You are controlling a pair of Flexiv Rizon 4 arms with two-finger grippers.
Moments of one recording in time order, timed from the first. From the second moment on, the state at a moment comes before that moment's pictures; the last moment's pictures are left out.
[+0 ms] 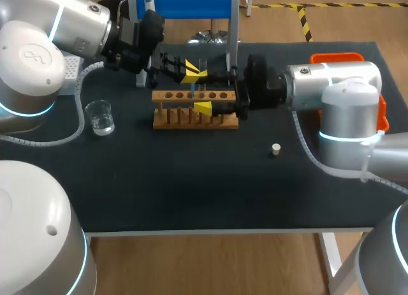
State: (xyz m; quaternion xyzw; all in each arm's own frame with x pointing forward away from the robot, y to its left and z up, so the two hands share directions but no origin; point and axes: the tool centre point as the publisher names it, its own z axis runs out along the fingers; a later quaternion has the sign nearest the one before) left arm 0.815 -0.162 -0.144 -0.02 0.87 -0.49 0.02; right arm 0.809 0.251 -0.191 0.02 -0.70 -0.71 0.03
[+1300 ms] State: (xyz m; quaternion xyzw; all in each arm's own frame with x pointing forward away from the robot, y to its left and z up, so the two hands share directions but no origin) left arm 0.815 -0.162 -0.144 -0.02 0.87 -0.49 0.02; right arm 0.807 0.265 -0.181 0.05 -0.70 -0.71 0.05
